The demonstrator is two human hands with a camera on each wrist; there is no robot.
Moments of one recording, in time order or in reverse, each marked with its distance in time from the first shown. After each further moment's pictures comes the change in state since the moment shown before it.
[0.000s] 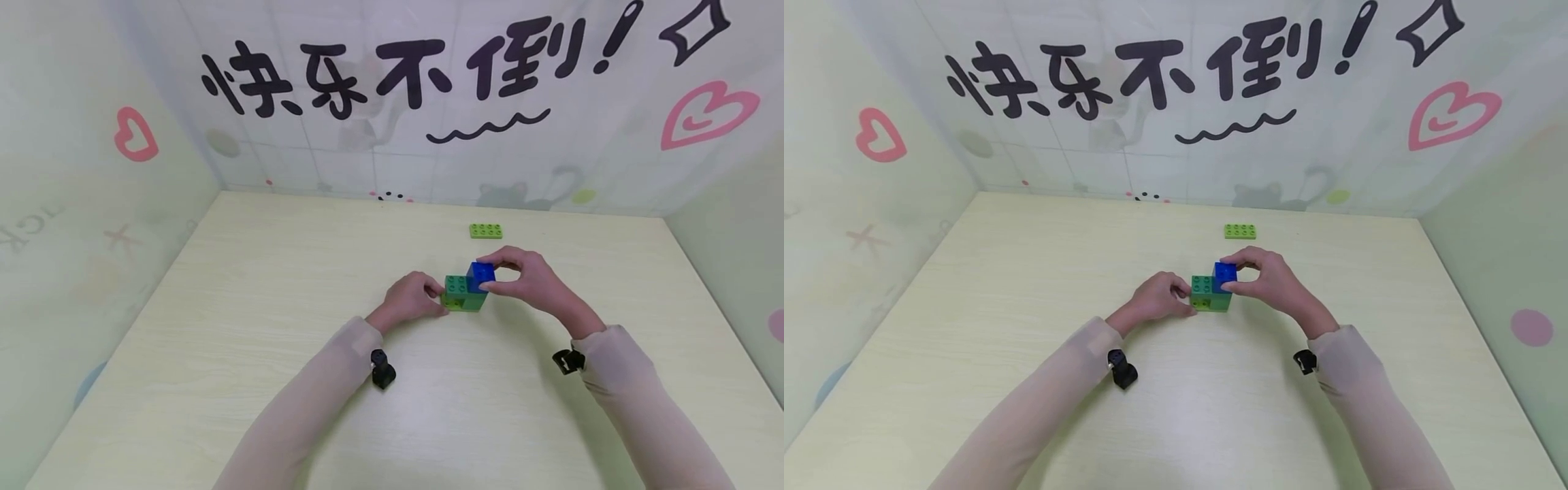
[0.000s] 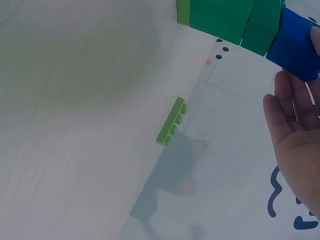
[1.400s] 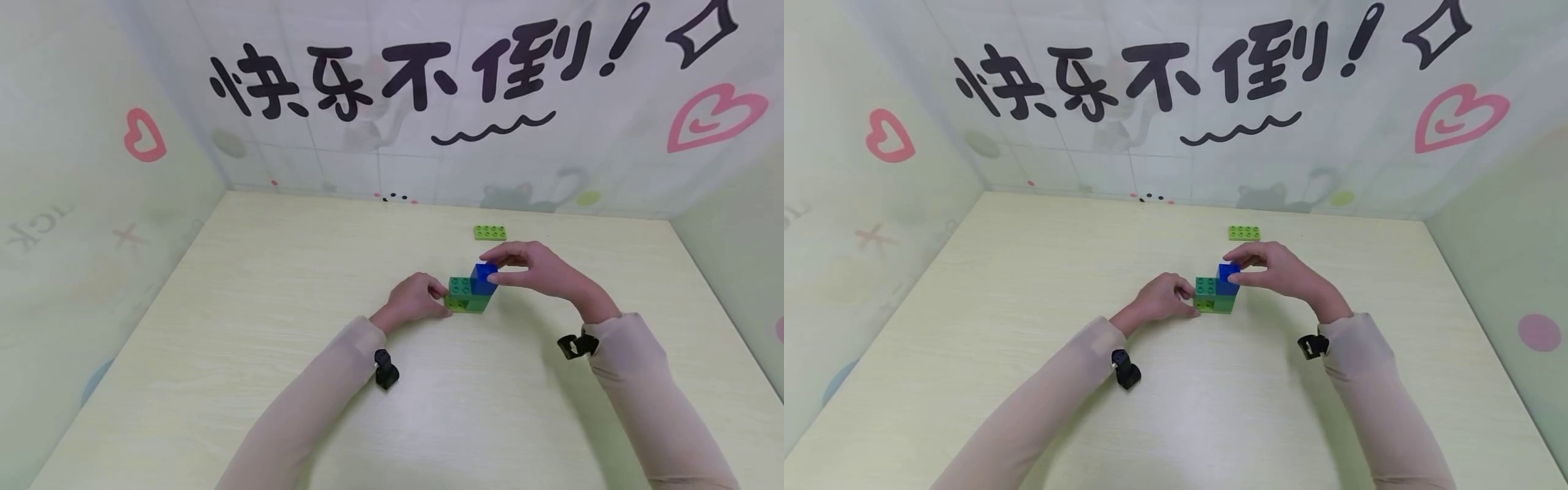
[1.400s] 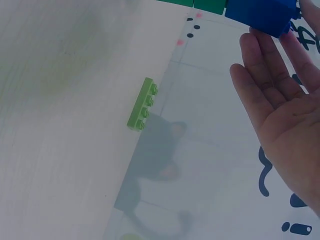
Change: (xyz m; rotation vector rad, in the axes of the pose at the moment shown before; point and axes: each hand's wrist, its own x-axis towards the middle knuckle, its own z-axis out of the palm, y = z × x) left_hand 0.000 0.000 -0.001 -0.018 -0.006 -0.016; right_hand 0.014 -0.002 -0.022 -0.045 -0.181 -0.041
